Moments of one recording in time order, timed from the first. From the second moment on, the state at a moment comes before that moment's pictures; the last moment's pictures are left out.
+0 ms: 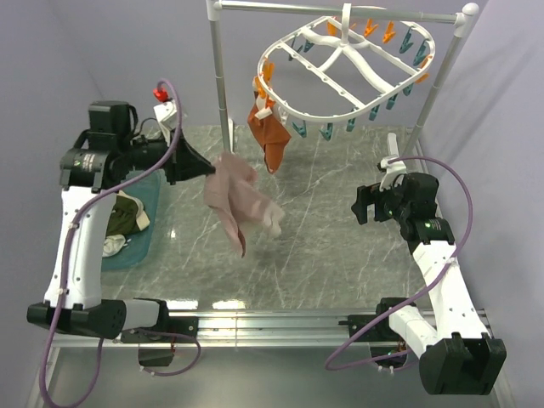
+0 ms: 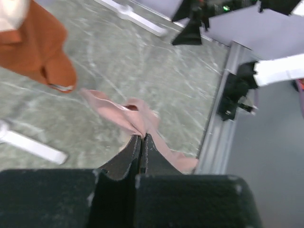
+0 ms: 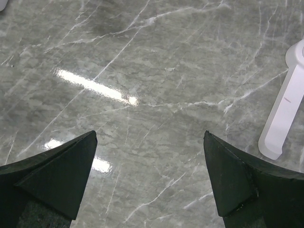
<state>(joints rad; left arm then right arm) -0.08 1.29 1.77 -1.04 1.05 0.29 -0.02 0.93 0.82 -0.48 -0.36 -0.17</state>
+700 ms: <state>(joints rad) -0.34 1.42 1.66 -1.12 0.94 0.47 -0.02 0.95 0.86 -0.52 -0.38 -0.17</state>
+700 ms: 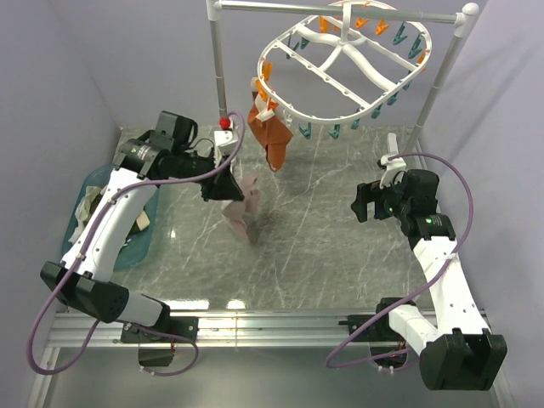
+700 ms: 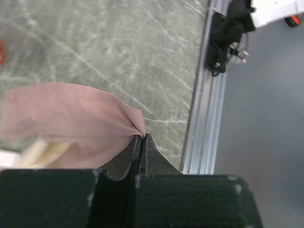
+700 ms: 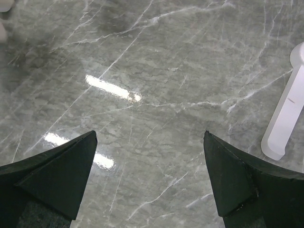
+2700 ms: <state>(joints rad) -0.98 1.48 0.91 -0.83 0.37 0.76 0.03 1.02 0.87 -0.67 -0.42 -0.22</state>
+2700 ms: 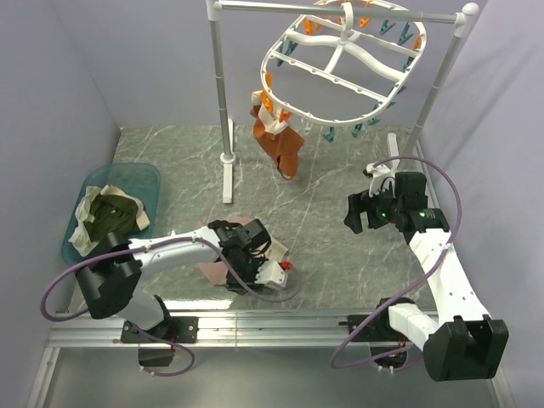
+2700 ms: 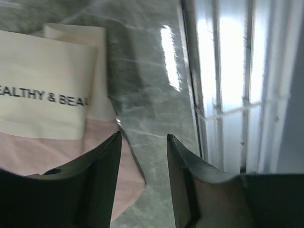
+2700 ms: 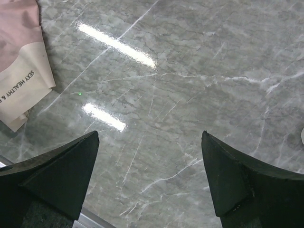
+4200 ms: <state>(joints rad) -0.72 1.81 1.35 -0.54 0.37 0.43 -0.26 1.27 1.02 -0.83 -0.53 -0.21</state>
